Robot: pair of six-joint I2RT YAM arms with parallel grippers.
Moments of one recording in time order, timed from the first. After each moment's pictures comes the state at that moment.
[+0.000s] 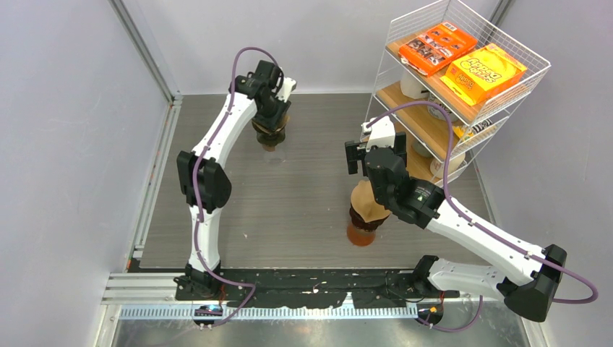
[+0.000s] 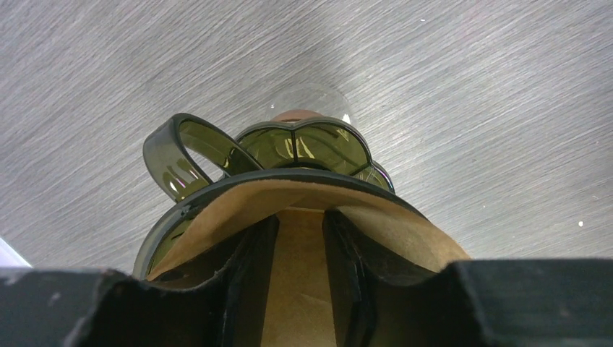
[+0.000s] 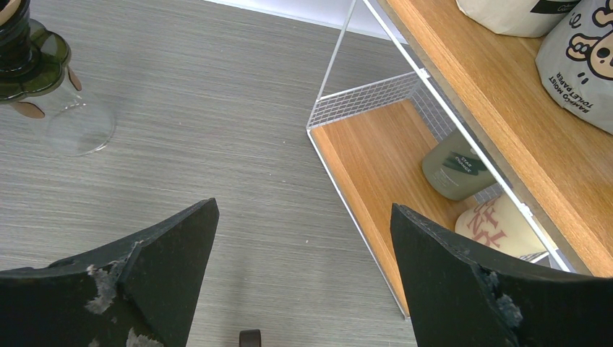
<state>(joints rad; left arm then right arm) -0.38 2.14 2.22 -1.14 -0.01 0.17 0.87 1.05 1.02 -0.32 0.81 0.11</state>
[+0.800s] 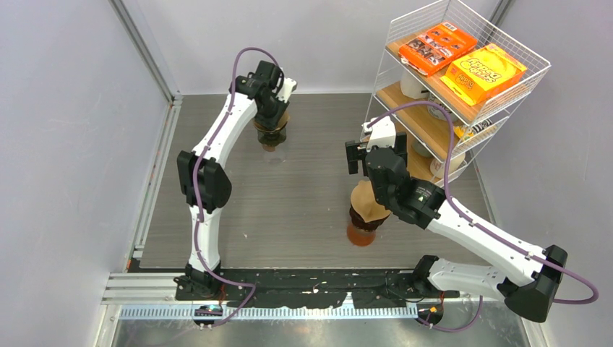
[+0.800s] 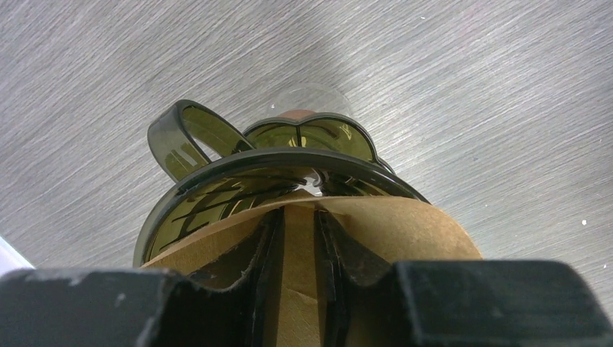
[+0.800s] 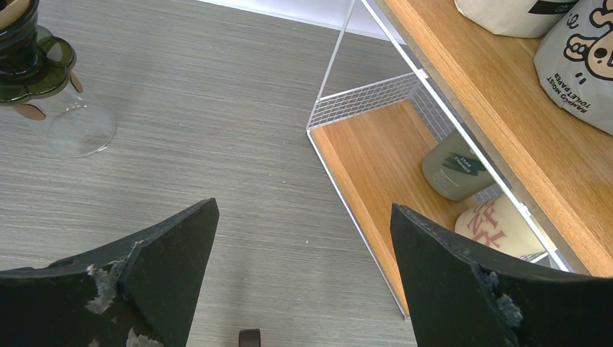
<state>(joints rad) -0.39 2.14 2.22 -1.14 -0.01 0.18 0.87 1.04 1.02 -0.32 0.81 0.11</state>
